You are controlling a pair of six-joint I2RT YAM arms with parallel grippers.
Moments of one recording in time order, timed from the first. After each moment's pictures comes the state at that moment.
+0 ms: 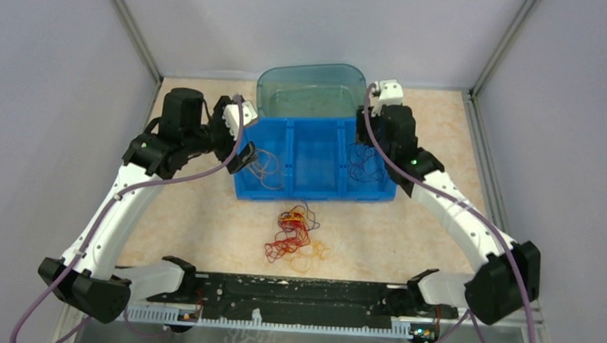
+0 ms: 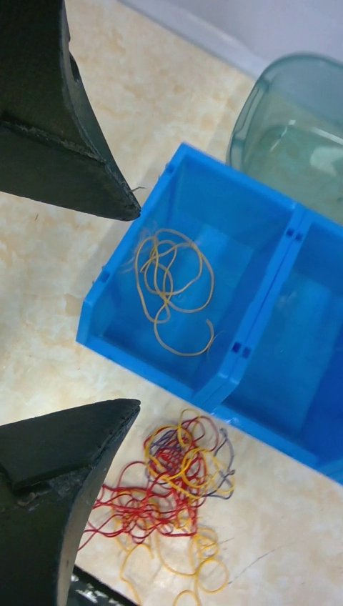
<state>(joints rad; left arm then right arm) -0.37 1.15 1.28 -0.72 0.42 0.55 0.54 1.22 1.06 -0.15 0.22 0.09</state>
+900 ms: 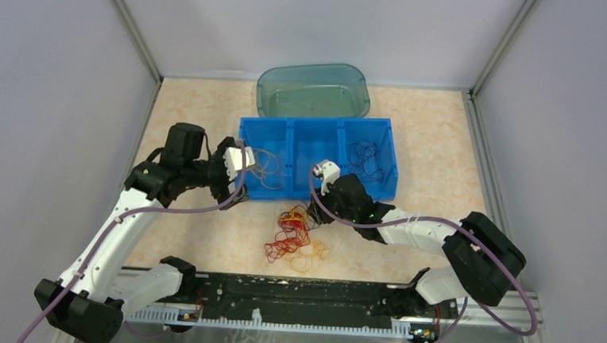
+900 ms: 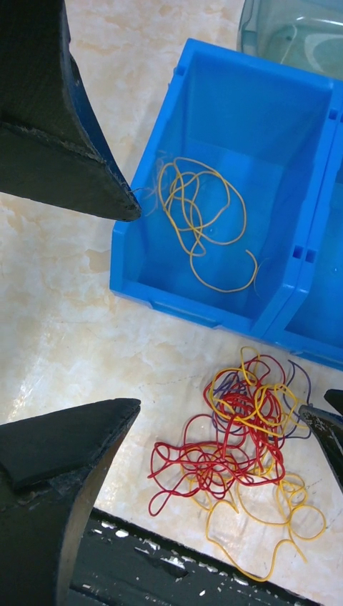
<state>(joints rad) -0.36 0.99 1.02 -0.79 0.53 0.72 0.84 1.37 0.57 0.25 -0.09 0.24</state>
